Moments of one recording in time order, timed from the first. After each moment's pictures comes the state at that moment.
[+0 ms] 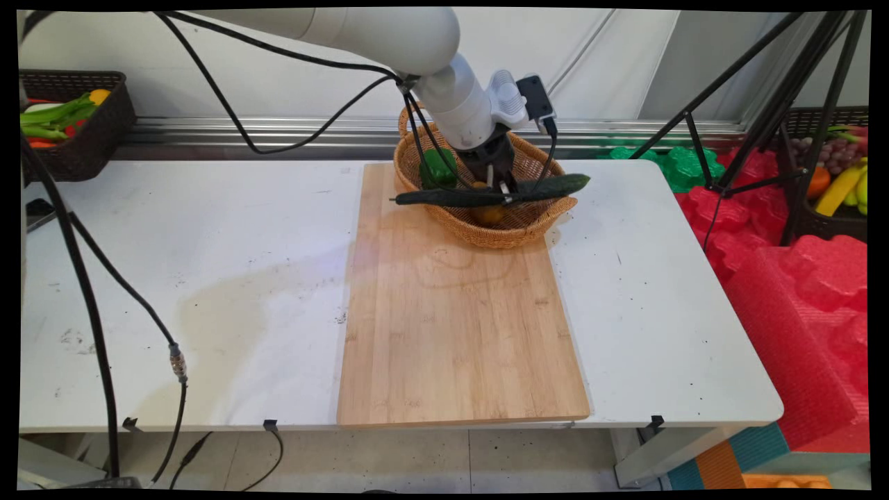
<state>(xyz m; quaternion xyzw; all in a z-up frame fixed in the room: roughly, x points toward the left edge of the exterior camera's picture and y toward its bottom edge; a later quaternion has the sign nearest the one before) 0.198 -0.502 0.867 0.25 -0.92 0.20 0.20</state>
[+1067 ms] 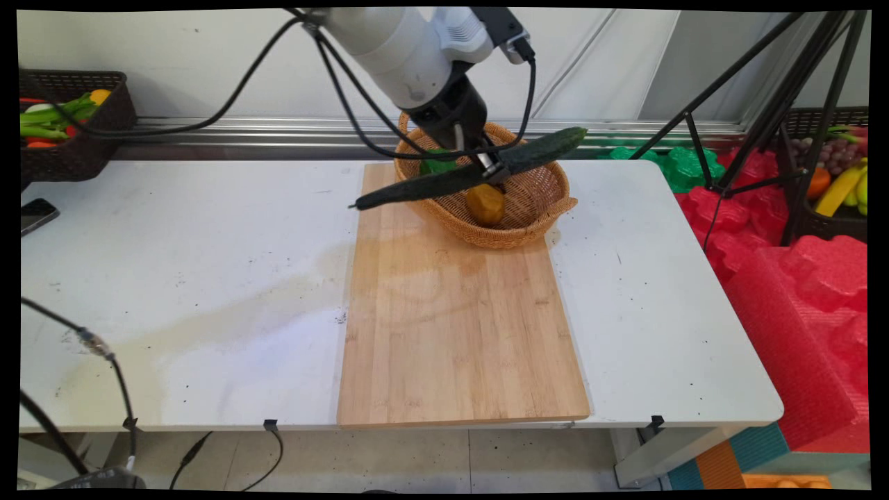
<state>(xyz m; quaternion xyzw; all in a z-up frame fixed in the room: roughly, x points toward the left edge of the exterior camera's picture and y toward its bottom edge) 0.226 -0.390 0.973 0.33 -0.89 0.19 0.25</state>
